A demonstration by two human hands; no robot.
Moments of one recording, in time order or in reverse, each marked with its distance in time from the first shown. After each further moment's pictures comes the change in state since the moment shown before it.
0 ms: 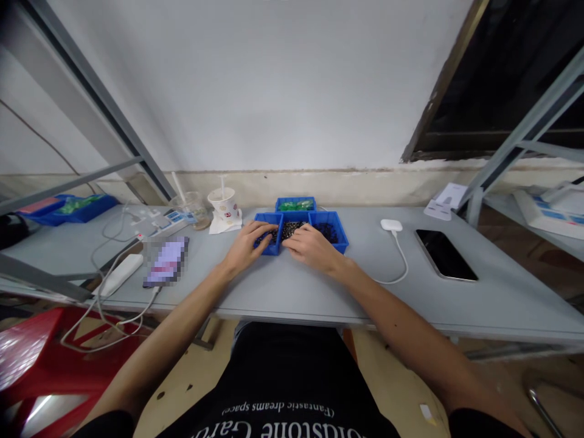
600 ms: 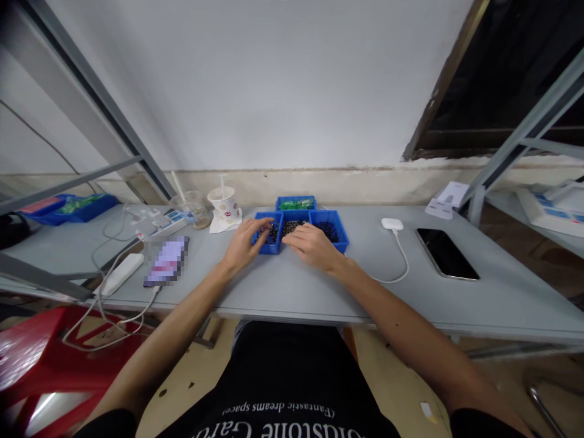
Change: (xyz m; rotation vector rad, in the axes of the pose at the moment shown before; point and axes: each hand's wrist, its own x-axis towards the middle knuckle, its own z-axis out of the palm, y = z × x) left_hand 0.000 -0.002 -0.002 0.001 0.073 -0.040; right_hand -0.003 -0.001 -0.002 0.139 0.131 0.060
